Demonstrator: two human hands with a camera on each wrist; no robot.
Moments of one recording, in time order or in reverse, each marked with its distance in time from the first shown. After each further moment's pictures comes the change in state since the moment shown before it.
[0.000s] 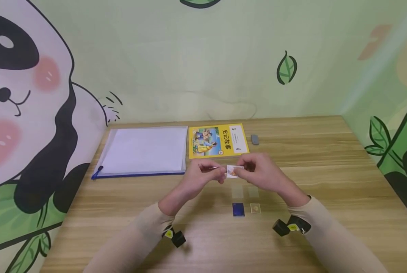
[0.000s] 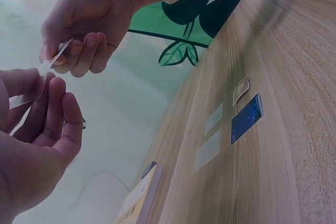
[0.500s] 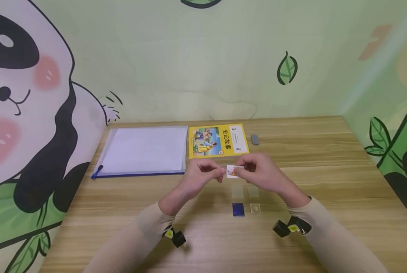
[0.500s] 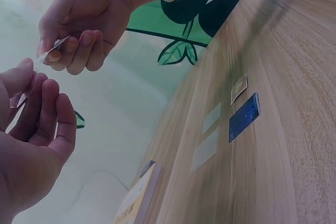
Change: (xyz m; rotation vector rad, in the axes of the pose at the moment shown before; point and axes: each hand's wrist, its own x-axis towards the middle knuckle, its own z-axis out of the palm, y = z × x) left_hand 0.001 -0.005 -0.001 0.007 0.036 0.067; right_hand -0.001 -0.001 0.000 0.032 0.001 -0.020
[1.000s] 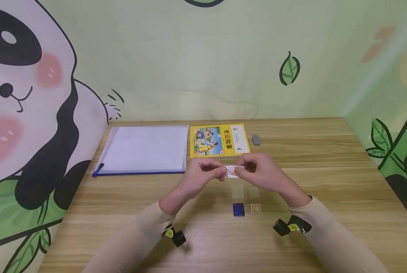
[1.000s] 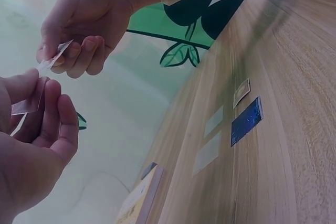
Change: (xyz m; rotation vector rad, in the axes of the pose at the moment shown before) left_hand -0.002 0.006 0.001 -0.015 0.018 -0.064; right_hand 0.001 -0.002 0.001 -0.040 0.001 -0.028
